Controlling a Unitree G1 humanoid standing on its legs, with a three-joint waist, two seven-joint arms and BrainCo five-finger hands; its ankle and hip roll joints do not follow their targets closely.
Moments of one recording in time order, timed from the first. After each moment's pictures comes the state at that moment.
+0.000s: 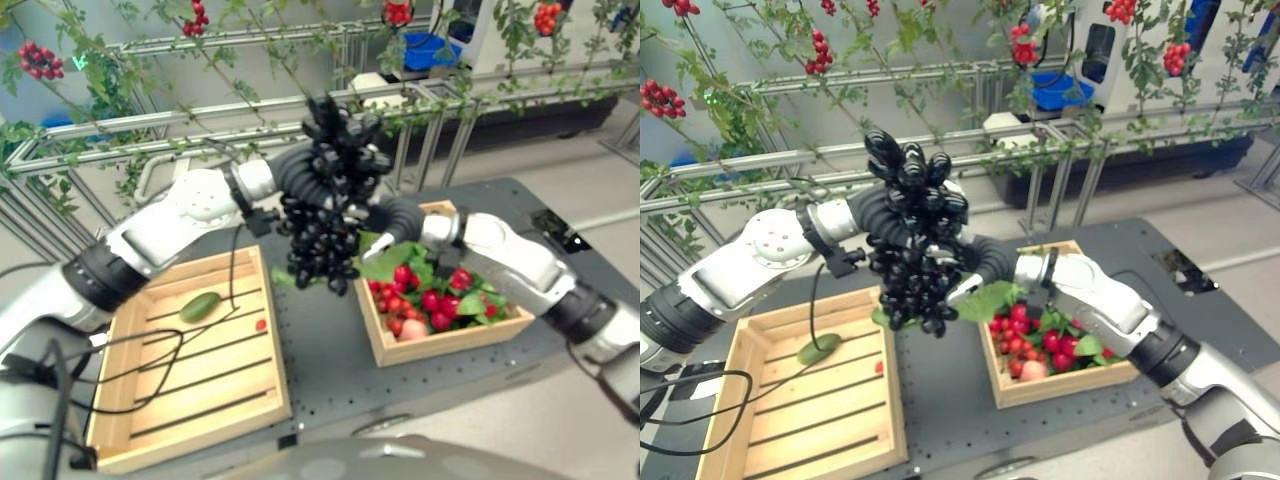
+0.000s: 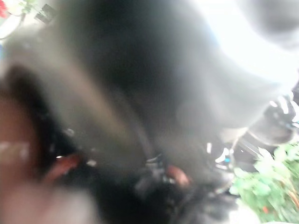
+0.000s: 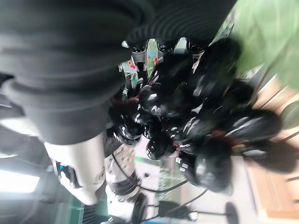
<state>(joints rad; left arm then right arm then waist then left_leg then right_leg) -0.91 0.91 -0.80 -0.13 -0.48 -0.27 -0.28 -0.64 -0.73 0.72 -0.09 0.93 0.00 0.51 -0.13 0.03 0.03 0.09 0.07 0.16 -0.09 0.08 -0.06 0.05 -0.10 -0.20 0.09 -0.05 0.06</state>
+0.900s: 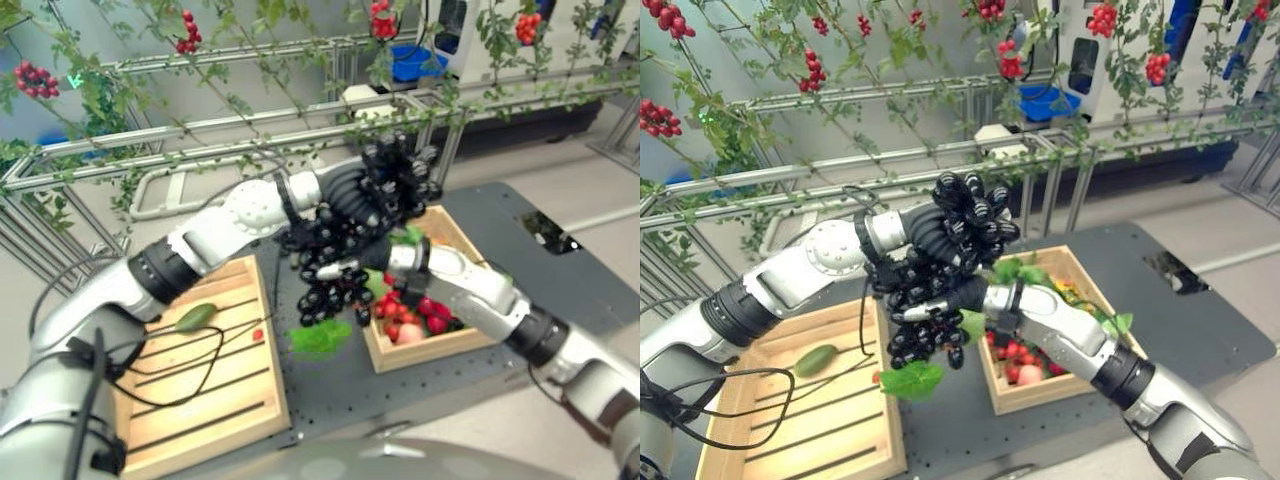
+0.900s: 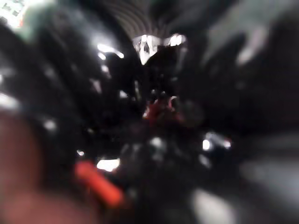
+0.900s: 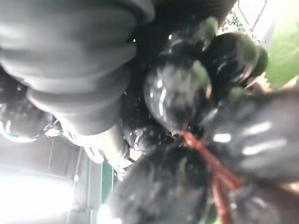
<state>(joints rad) -0.90 0.74 -0.81 -0.05 -0.31 -0.28 -0.27 -0.52 -0.60 0.75 -0.08 0.97 0.01 0.47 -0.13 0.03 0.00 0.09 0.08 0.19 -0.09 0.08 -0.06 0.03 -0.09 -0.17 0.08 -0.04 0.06</state>
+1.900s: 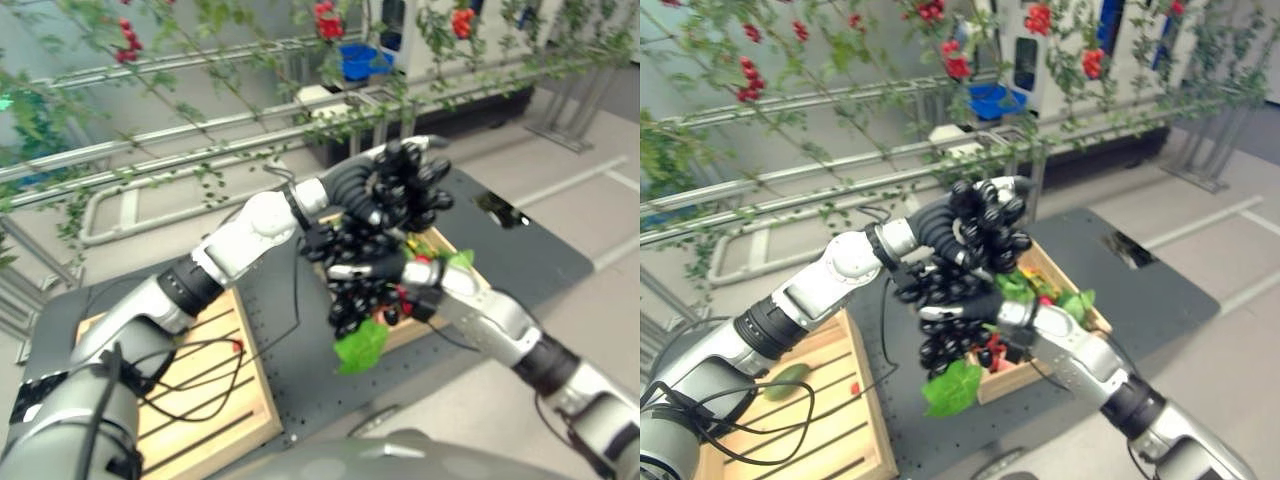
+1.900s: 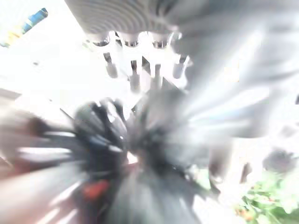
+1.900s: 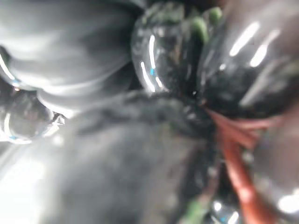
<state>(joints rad) -0.81 0.61 -0.67 0.05 -0.35 -0.30 -0.23 -0.28 -0.71 0.47 -0.14 0.92 -0.02 0.47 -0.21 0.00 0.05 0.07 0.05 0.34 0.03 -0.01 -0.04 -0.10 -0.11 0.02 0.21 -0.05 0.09</state>
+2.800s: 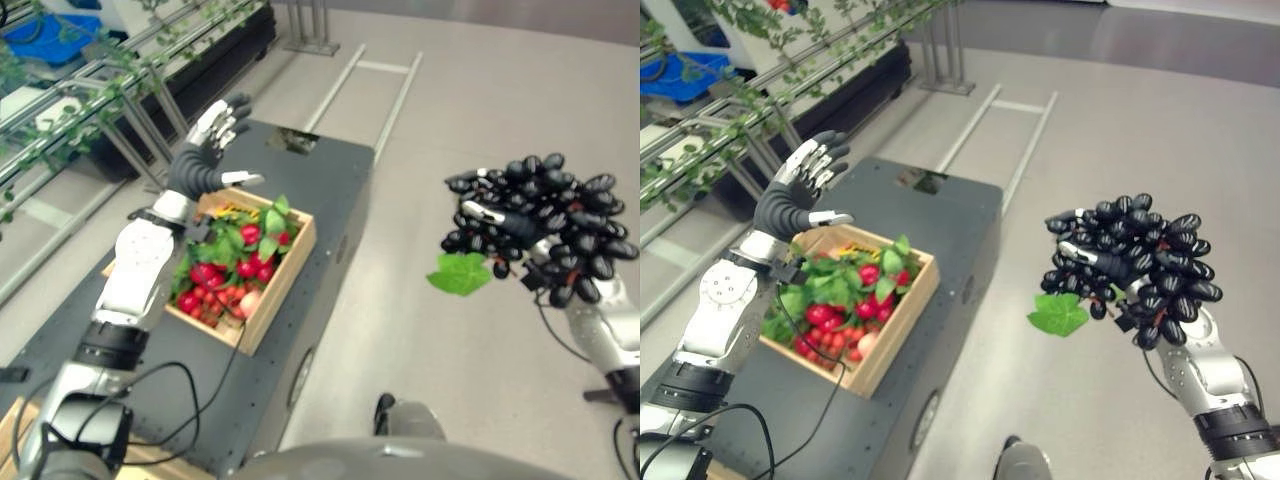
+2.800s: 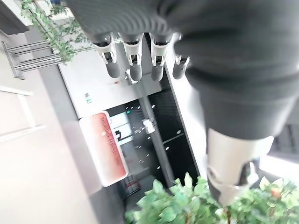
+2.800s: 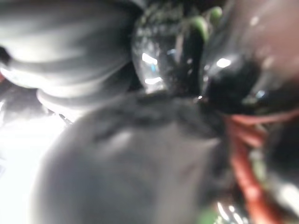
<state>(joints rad) -0.30 0.66 -0.06 0.03 -0.50 -0.31 -0.15 -0.11 -0.79 0.05 -0.01 0.85 -0.12 0.40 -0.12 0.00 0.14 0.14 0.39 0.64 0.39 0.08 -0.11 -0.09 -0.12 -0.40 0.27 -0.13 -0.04</state>
